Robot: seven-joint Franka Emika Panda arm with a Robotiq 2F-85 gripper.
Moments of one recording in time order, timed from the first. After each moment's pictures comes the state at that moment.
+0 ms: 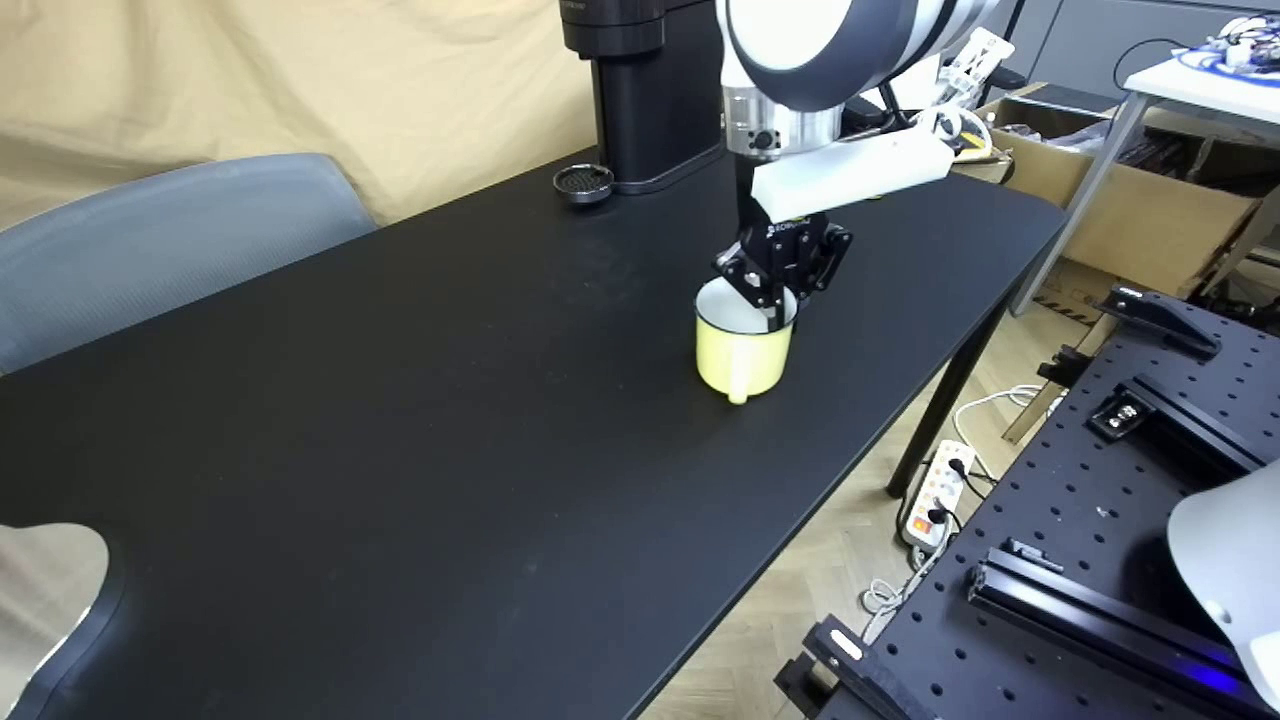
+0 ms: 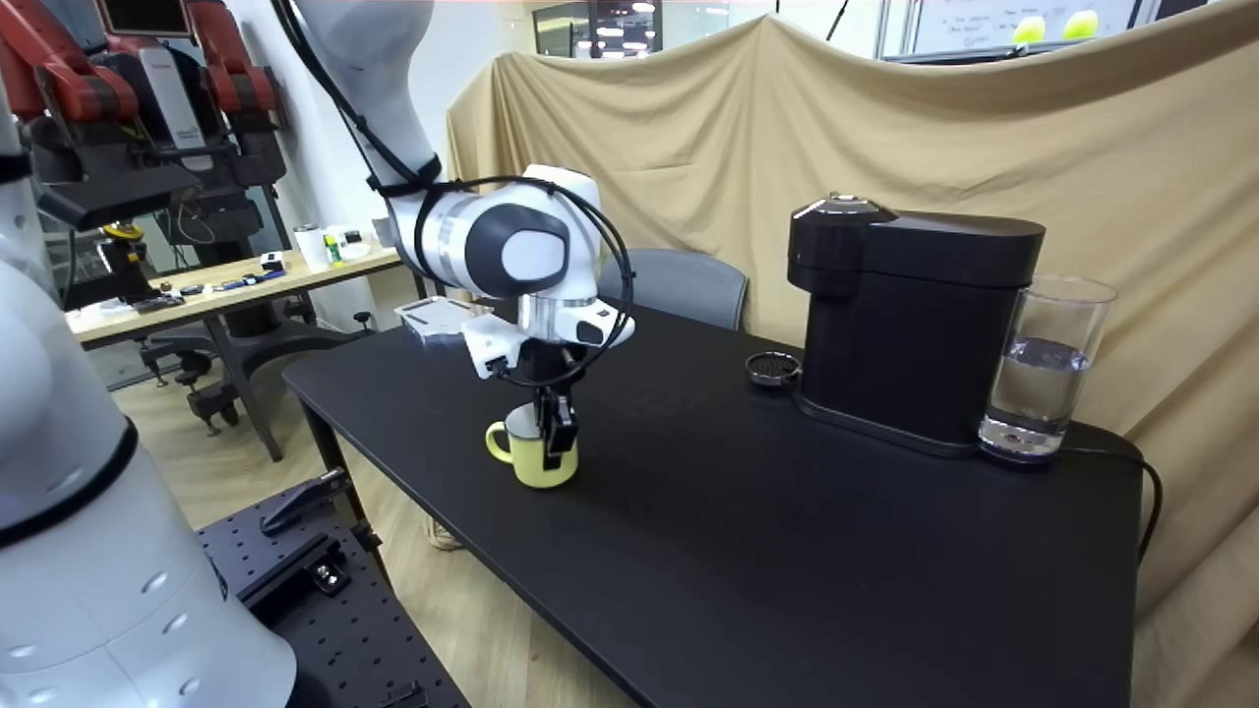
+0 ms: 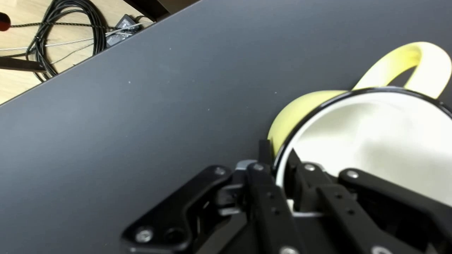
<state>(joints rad) 0.05 0.20 0.03 -2.60 0.04 2.63 0.44</state>
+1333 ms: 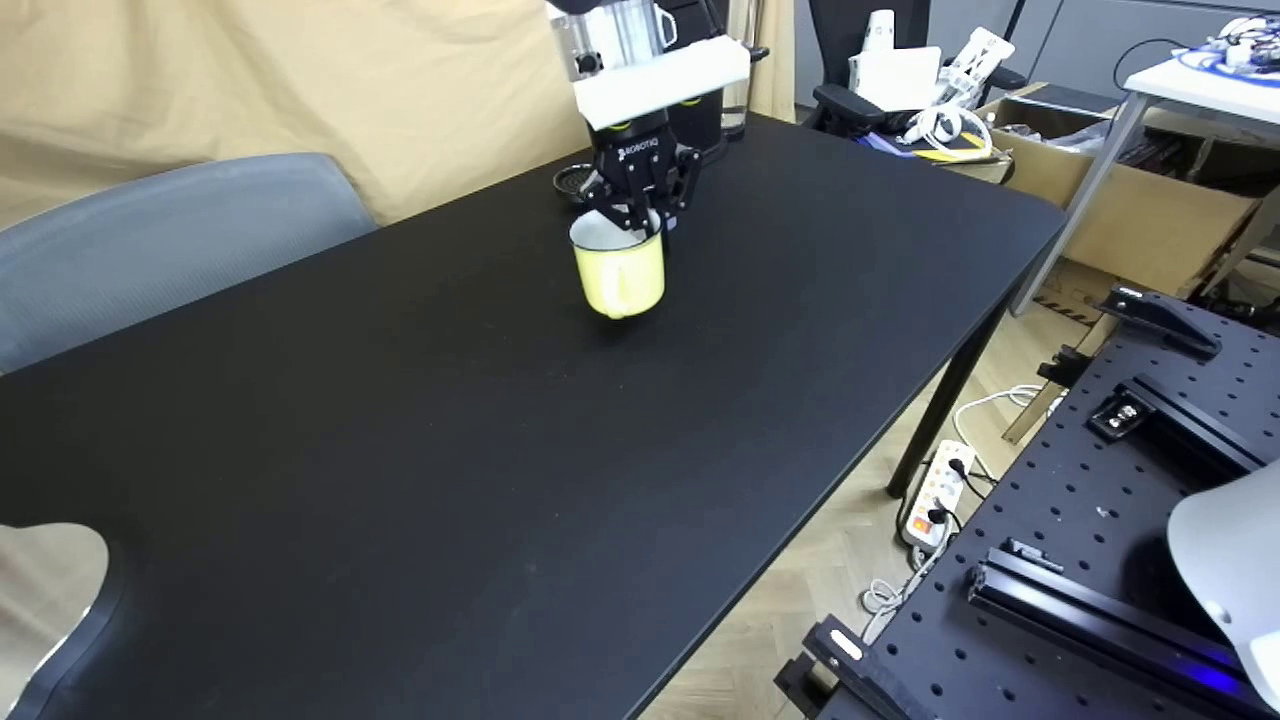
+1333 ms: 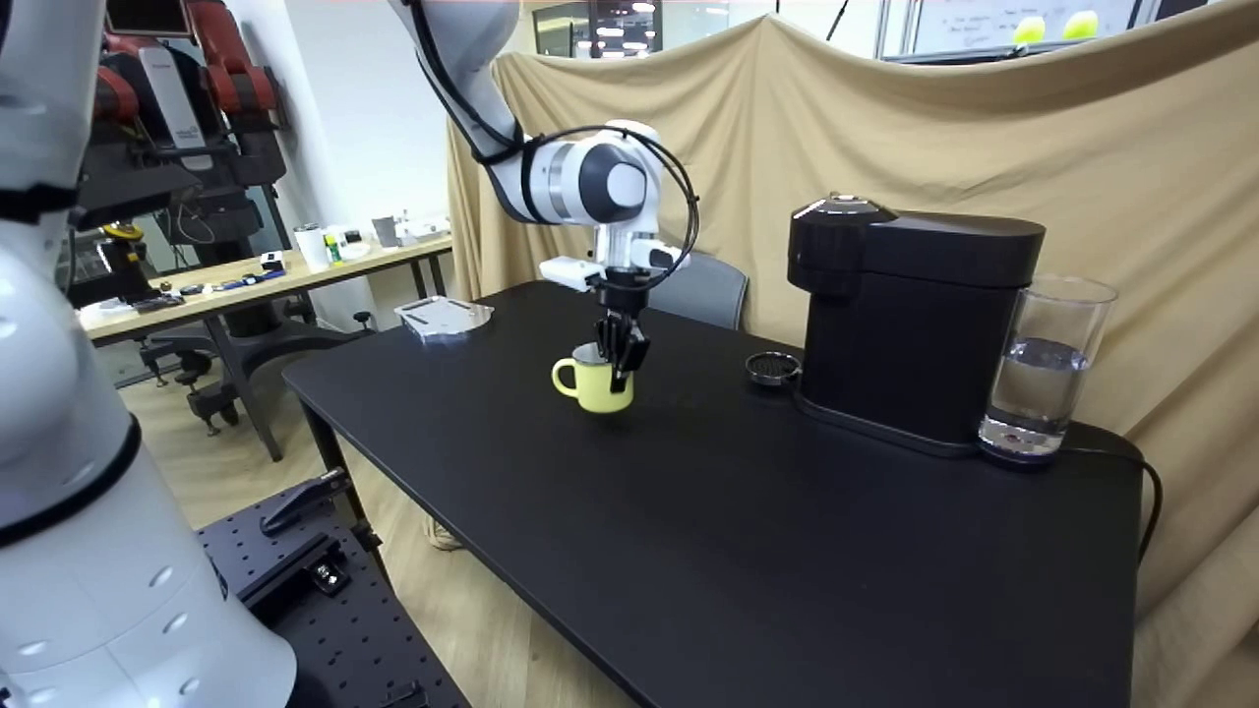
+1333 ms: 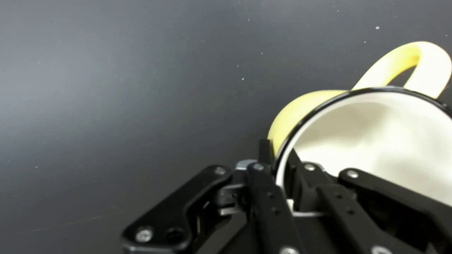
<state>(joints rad) 0.13 0.46 0.00 -2.02 -0.04 2.26 0.45</state>
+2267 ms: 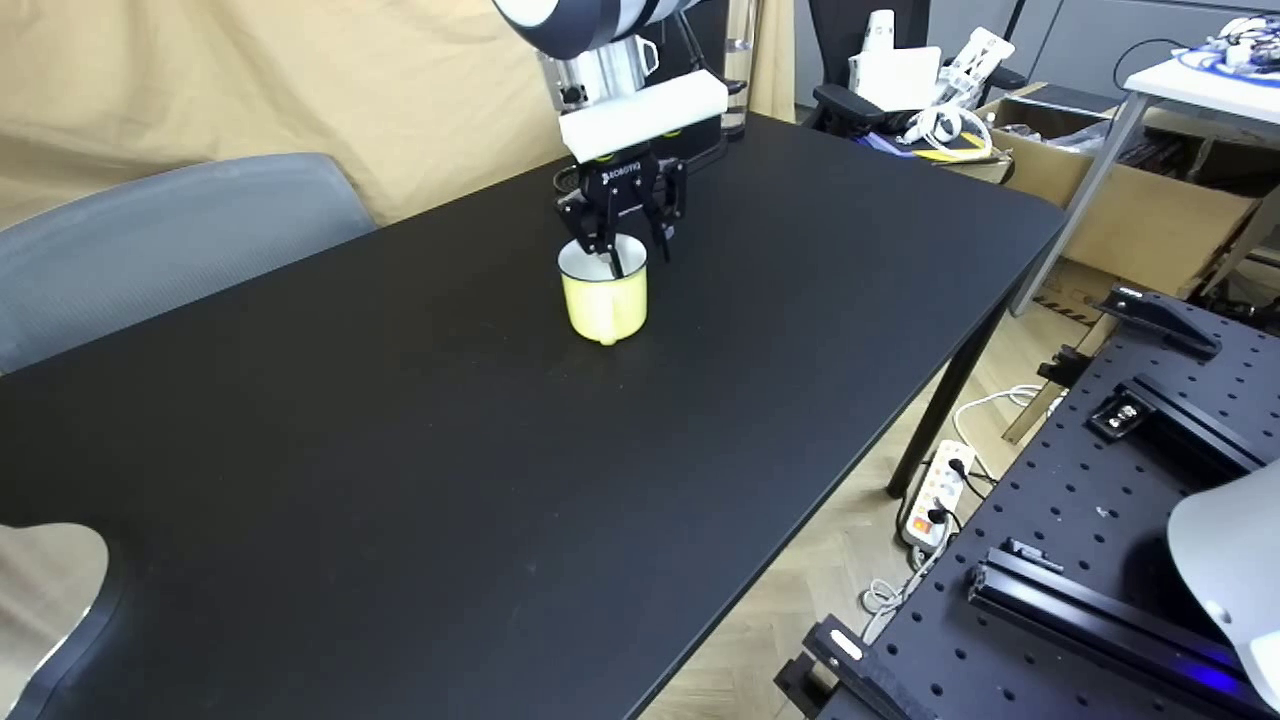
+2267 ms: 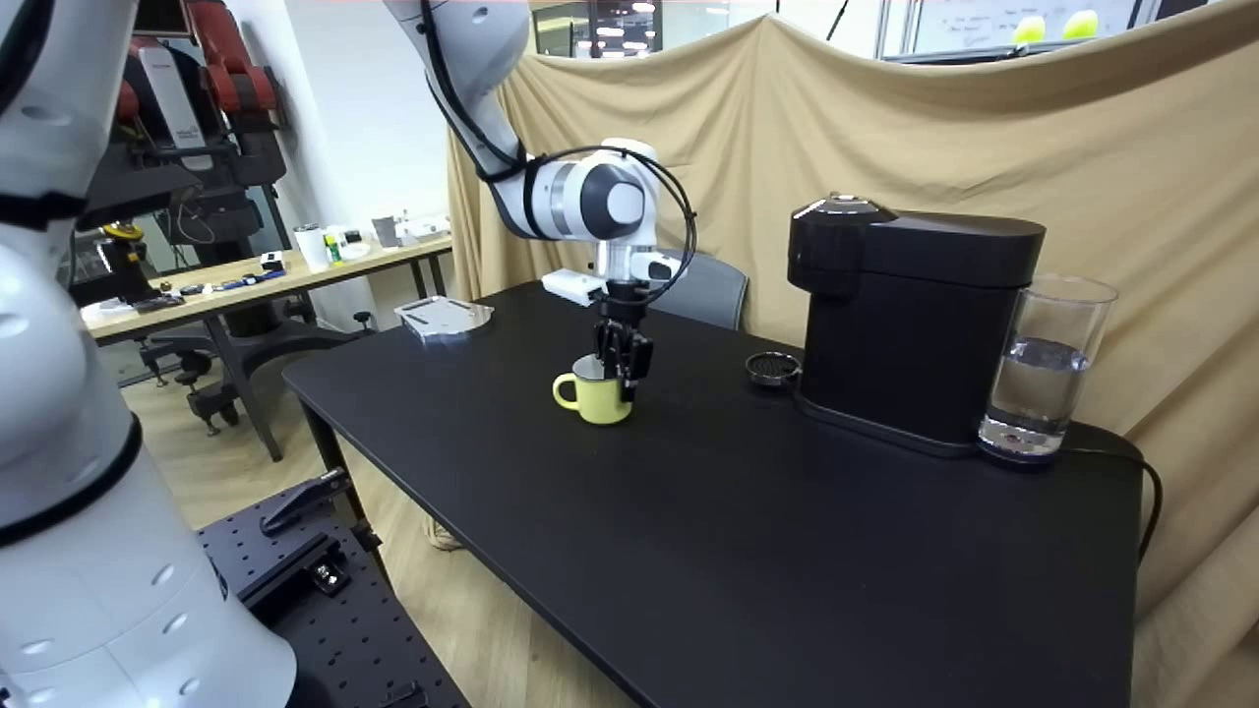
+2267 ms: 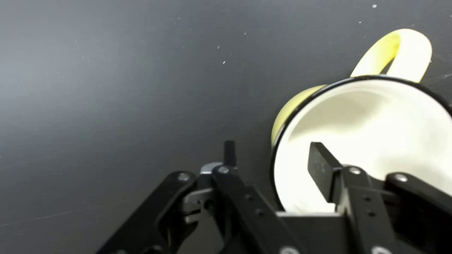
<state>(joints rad) 0.16 0.52 -0.01 -1.99 -0.04 2.32 0.45</state>
